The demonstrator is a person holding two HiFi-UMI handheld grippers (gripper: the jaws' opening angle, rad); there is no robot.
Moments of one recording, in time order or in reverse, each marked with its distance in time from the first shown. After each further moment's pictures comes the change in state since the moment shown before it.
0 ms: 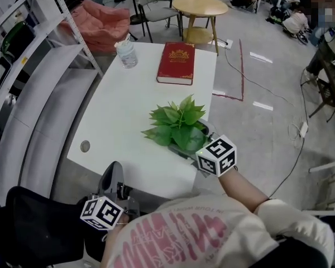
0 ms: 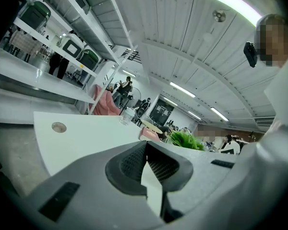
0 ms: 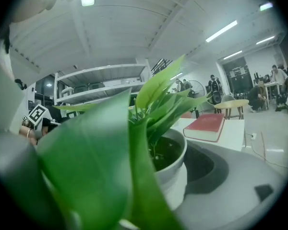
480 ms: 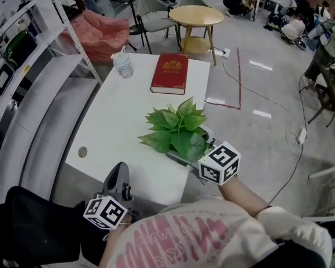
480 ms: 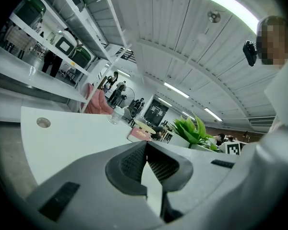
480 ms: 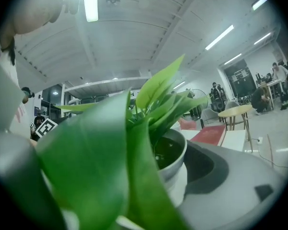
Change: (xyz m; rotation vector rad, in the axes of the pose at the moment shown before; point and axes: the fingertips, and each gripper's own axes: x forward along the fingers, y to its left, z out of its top) left arm 0.018 -0.059 -0.009 0.013 -0.003 -0.068; right arm -0.050 0.006 0.051 0.012 -0.133 0.059
